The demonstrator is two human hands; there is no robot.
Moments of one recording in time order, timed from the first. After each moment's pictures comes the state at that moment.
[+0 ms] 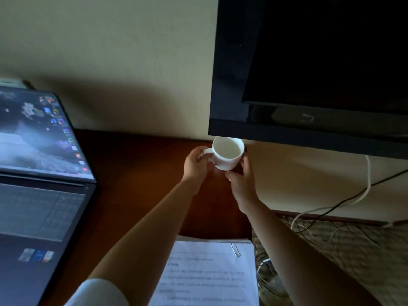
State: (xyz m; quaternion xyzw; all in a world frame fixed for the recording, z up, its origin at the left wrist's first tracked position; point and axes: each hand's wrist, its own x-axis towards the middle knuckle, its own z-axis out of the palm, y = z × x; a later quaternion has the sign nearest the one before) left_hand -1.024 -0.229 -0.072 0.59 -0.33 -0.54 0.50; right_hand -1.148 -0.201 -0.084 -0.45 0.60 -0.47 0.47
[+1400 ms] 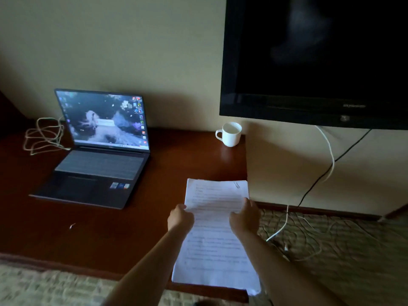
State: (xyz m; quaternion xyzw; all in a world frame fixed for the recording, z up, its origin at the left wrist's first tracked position) left_hand -0.972 0.083 -0.064 0.83 -0.39 -0.35 0.19; right_hand -1.142 0.073 -0.066 -0.50 0.79 -0.19 0.30
